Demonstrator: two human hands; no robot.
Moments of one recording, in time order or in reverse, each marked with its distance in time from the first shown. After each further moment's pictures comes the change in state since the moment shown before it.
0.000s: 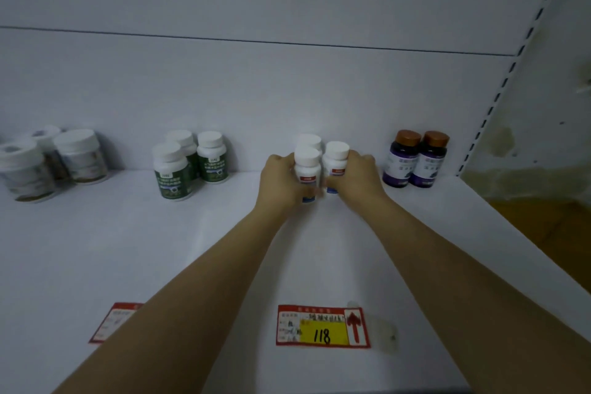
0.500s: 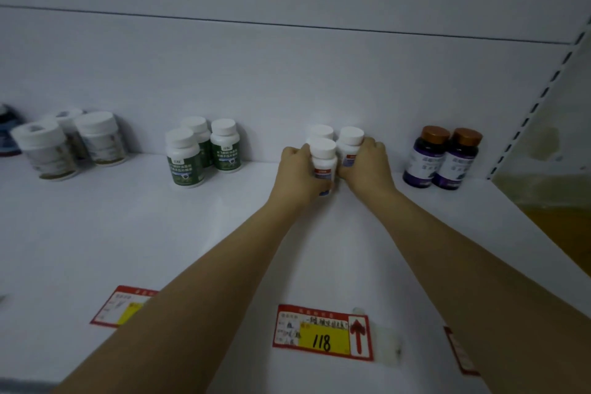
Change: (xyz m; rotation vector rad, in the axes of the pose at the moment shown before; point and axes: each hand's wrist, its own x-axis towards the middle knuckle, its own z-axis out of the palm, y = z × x) left_hand 0.009 -0.006 0.012 0.116 -0.008 -0.012; right_hand 0.022 0.001 0.012 -0.016 0.053 -0.061
